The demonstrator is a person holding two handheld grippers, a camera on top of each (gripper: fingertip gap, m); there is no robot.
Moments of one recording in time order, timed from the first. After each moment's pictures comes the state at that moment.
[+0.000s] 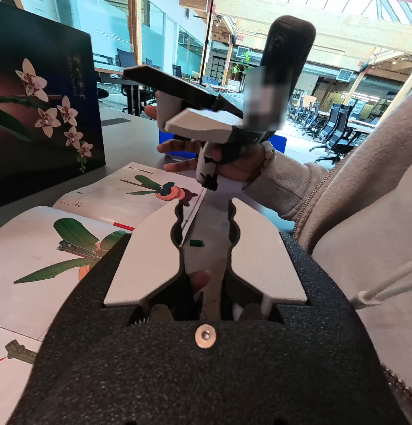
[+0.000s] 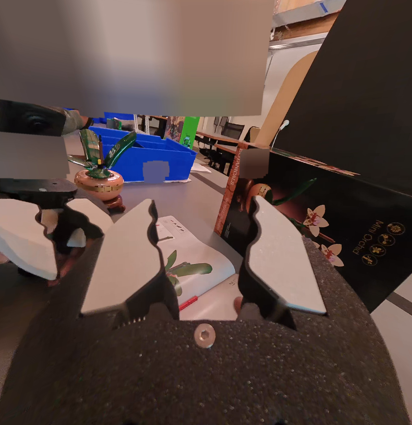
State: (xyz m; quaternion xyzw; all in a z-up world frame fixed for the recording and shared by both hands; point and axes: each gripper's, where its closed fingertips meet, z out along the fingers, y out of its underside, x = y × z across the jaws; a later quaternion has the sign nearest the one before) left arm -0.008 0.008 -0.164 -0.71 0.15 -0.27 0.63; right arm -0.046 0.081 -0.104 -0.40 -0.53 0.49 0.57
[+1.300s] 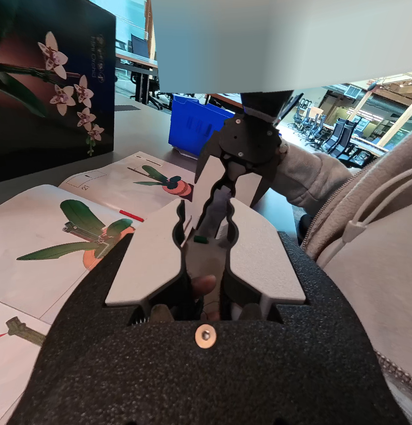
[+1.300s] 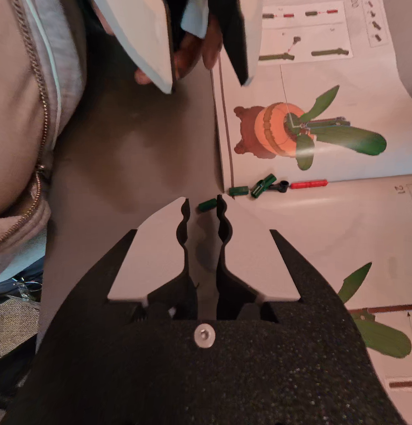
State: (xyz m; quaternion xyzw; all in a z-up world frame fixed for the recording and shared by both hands) left arm -0.018 0.012 -0.168 -0.73 0.10 -0.29 0.62; right arm 0.012 0.027 -0.242 -0.40 -0.85 0.32 0.14
